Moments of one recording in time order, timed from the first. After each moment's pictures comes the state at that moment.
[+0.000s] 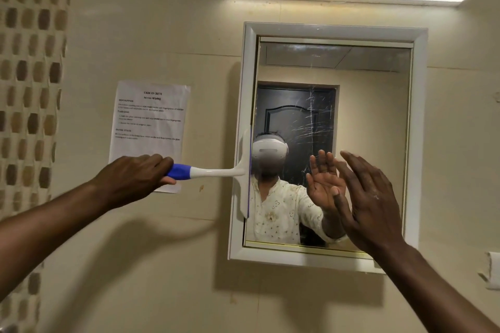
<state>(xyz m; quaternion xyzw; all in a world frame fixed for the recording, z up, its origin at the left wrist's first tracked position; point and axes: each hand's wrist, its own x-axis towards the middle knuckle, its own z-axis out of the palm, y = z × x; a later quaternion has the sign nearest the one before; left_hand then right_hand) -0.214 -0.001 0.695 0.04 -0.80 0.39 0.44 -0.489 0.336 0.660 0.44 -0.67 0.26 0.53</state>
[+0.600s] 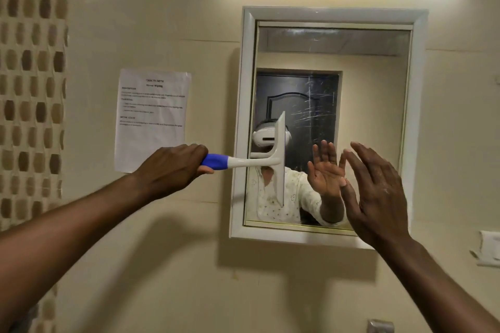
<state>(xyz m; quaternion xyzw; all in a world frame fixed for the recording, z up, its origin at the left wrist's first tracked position) -0.247 0.065 0.687 0.01 -0.85 0.28 0.45 -0.486 0.358 0.643 0.42 -0.67 0.28 0.54</state>
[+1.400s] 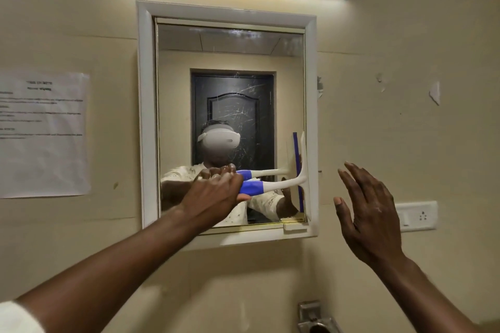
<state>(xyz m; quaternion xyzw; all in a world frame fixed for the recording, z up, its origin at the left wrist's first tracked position) -0.429 0.208 0.650 -0.03 -0.87 0.23 0.43 -0.538 0.486 0.606 0.32 -0.75 0.28 0.51</state>
